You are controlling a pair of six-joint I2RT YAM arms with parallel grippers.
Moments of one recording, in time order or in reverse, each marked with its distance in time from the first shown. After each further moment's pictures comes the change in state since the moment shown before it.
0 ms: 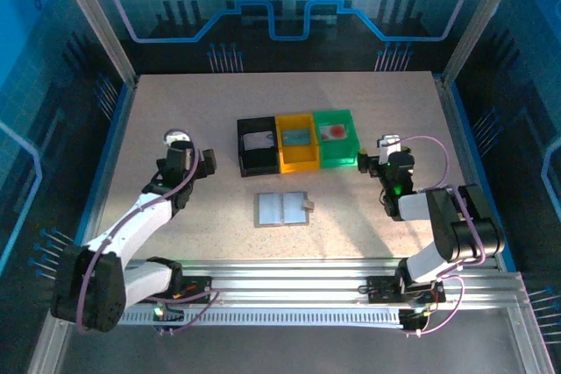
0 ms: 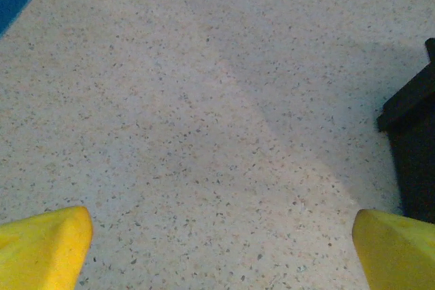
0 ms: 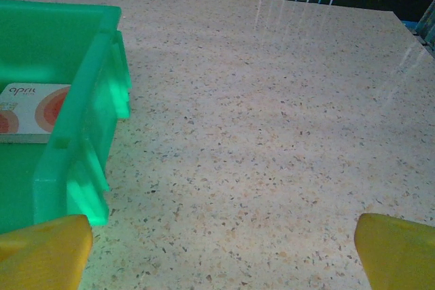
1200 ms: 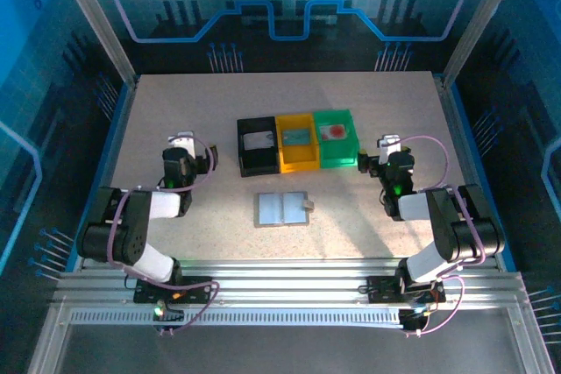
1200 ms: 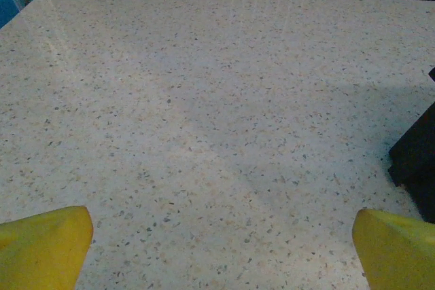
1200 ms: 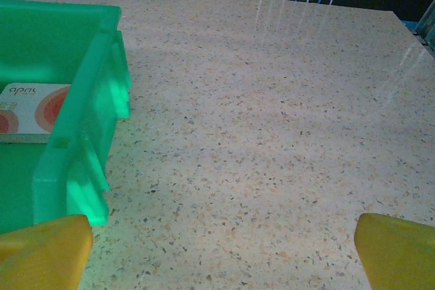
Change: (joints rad) left arm 0.129 0.382 -0.175 0.837 0.209 0.209; right arm 0.000 0.000 0.000 0.000 0.000 0.000
